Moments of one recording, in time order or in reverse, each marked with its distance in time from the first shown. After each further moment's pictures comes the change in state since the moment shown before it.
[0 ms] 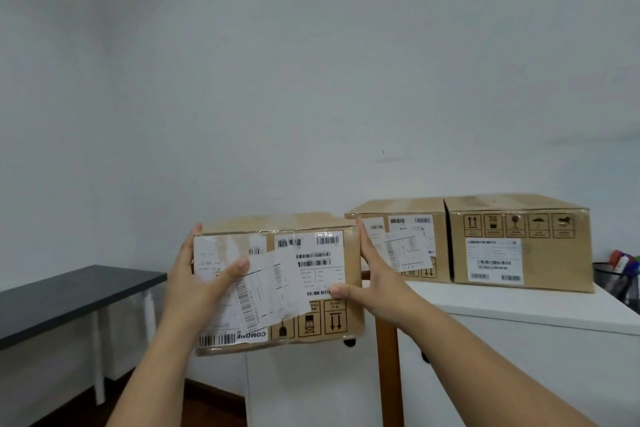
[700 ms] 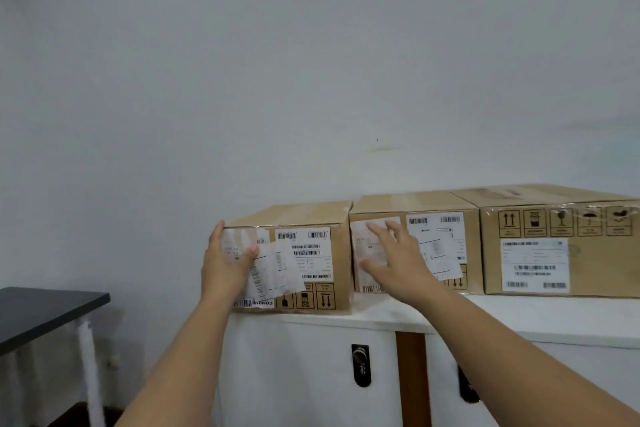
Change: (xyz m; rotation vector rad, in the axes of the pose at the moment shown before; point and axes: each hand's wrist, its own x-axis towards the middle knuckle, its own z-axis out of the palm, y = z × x) left_hand 0.189 -0.151 0.095 0.181 -0.027 -0.084; right_hand 0.136 0.093 -0.004 -0.521 0.303 0.150
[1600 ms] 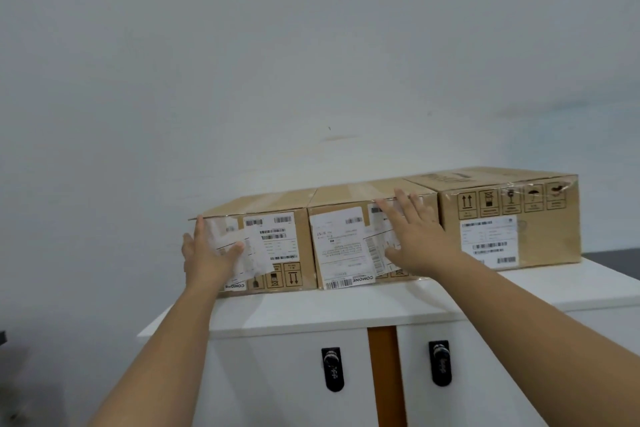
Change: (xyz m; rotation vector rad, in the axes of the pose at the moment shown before) left_hand 0.059 -0.021 0.077 0.099 -0.173 -0.036; right_hand 0.021 0.066 -0.042 -0.617 0.027 0.090
